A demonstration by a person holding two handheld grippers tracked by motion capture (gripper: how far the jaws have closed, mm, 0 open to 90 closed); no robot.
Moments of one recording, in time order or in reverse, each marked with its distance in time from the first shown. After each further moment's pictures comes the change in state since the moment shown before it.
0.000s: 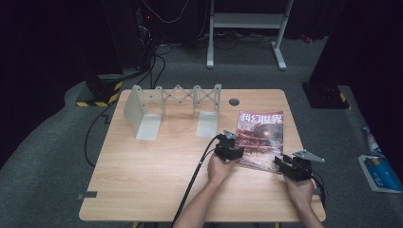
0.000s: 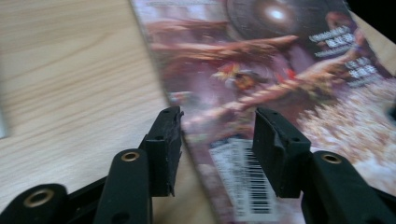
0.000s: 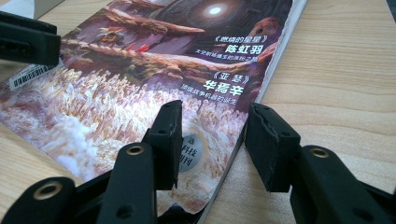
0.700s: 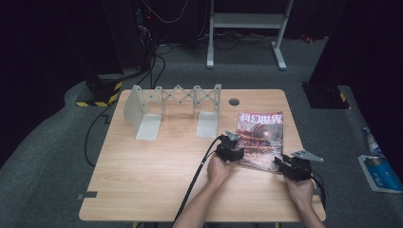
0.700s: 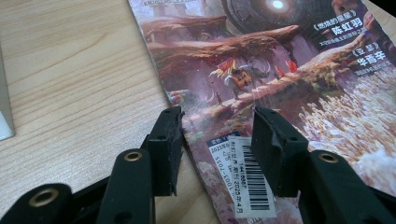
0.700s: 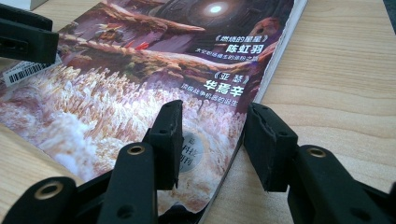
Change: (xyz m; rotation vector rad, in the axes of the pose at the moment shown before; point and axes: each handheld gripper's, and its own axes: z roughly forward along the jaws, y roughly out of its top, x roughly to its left) left arm -0.003 -0.001 -0.003 0.021 0.019 0.036; right arm 0.004 0.002 -0.001 0.016 -0.018 -0.030
